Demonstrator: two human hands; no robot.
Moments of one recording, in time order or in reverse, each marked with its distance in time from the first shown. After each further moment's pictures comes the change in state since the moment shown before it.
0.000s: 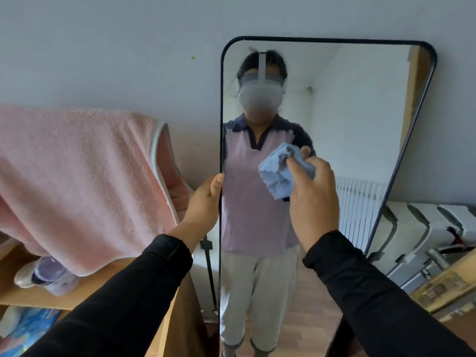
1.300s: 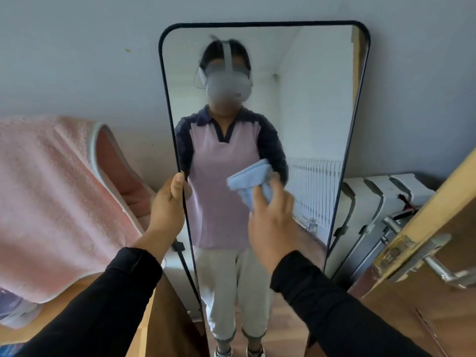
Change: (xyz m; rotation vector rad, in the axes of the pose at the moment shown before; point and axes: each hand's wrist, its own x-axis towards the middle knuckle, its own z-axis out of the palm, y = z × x) left_hand 0.000 -0.012 0.010 0.063 0.073 0.110; right_hand -0.070 0.003 0.020 -0.144 -0.106 0.154
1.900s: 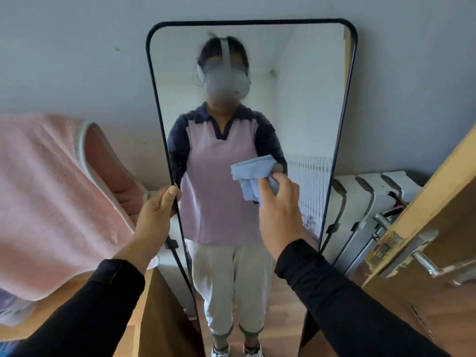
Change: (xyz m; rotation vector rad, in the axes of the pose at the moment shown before) left_hand -0.011 -0.026 -0.006 -0.142 -0.122 -0.060; right_hand 0.015 0.030 -0.009 0.002 0.114 -0.047
